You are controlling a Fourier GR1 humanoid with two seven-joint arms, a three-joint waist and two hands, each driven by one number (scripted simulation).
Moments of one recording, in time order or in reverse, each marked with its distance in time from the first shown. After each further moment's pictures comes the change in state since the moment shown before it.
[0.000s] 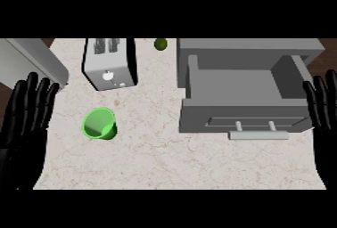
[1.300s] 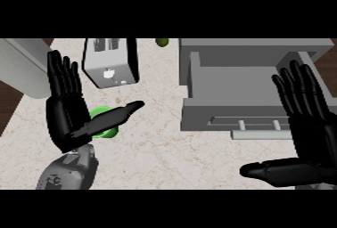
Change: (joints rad) left arm -0.262 -0.081 -0.102 0.354 -0.064 0.632 0.020; right arm -0.098 0.025 0.010 0.091 -0.119 0.091 0.108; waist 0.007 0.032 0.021
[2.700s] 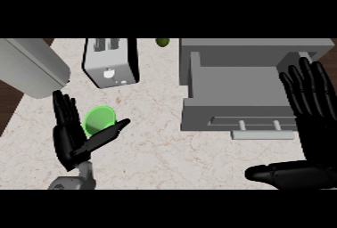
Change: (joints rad) left arm 0.197 -0.004 0.063 0.203 0.176 0.019 -0.240; right arm -0.014 0.009 -0.023 -0.051 0.000 0.004 0.052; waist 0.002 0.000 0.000
